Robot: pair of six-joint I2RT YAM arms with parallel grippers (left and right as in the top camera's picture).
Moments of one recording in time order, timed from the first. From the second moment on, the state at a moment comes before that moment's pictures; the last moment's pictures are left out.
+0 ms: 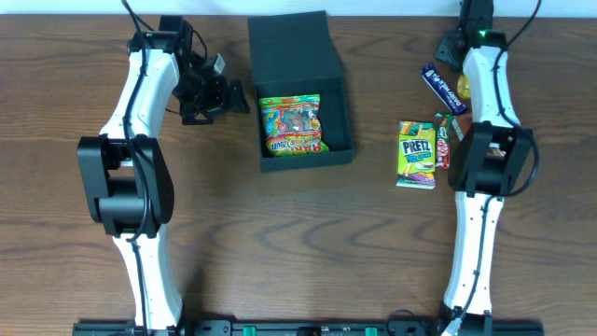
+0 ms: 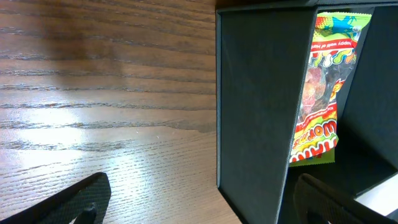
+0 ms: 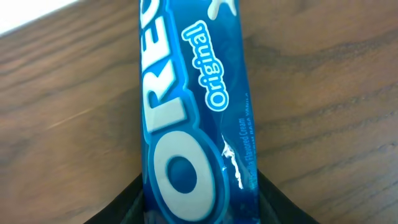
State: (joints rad) left arm -0.03 2.22 1.92 -1.20 0.46 -0.09; right arm -0.11 2.81 2.65 -0.81 0.17 0.30
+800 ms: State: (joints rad) left arm -0.03 2.22 1.92 -1.20 0.40 -0.06; right arm 0.22 2.51 2.91 -1.22 0.10 0.24
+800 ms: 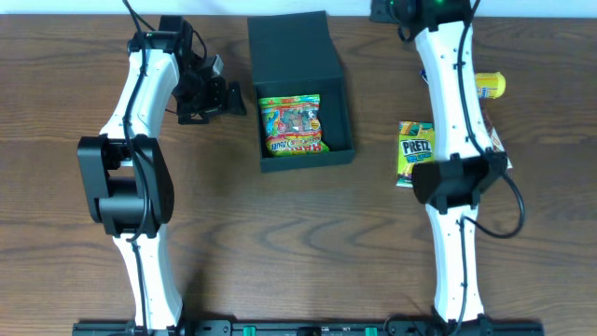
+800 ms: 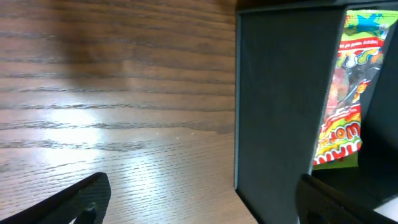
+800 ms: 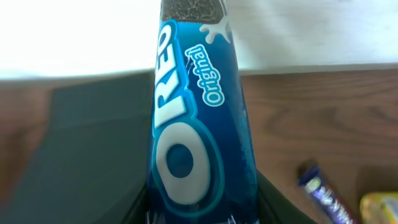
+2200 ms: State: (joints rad) left arm 0.03 2.22 1.92 -1.20 0.39 0.02; right arm 0.52 1.83 1.63 -0.96 0.12 0.66
